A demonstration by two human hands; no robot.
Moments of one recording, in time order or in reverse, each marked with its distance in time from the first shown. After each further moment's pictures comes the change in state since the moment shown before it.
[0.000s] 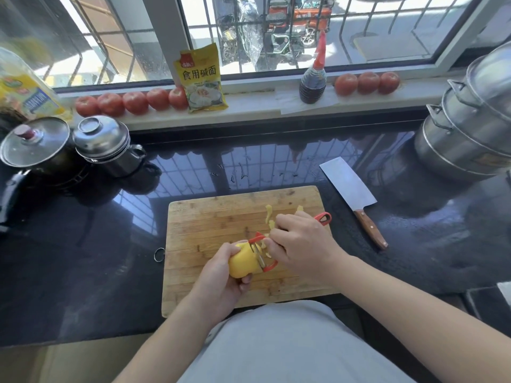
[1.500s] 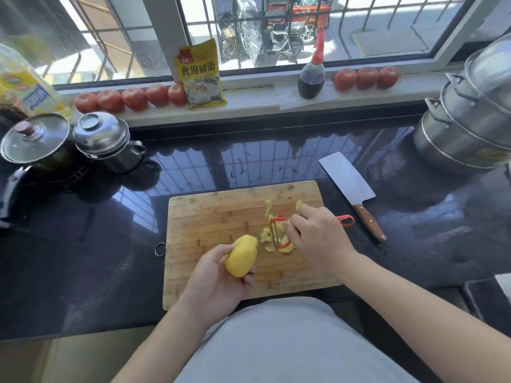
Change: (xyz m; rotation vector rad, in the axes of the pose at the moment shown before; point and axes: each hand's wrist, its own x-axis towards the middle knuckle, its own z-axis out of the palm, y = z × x) left_hand -0.011 -0.002 -0.012 -0.278 -0.169 -0.144; right_hand -0.024 0.020 0.007 -0.140 -0.022 0.275
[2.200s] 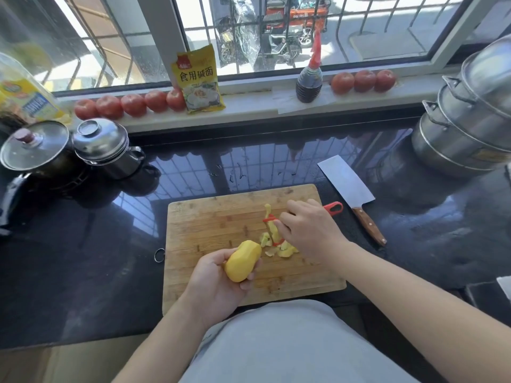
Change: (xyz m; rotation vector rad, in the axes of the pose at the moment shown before) left_hand 0.000 0.006 0.010 0.117 0.002 -0.008; right_hand 0.026 0.007 0.010 -0.055 -0.048 -0.165
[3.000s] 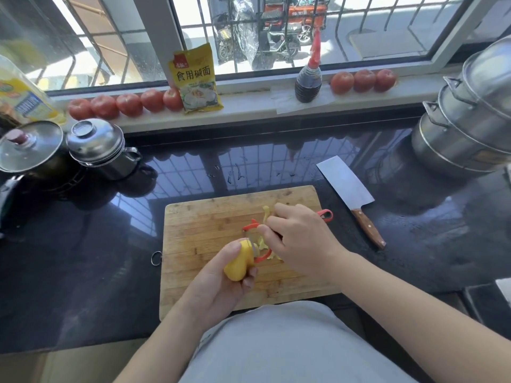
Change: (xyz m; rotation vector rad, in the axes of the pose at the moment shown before) left_hand 0.006 0.000 -0.006 0.088 -0.133 0.133; right_hand 0.012 -0.037 -0.047 0.305 -0.013 0.105
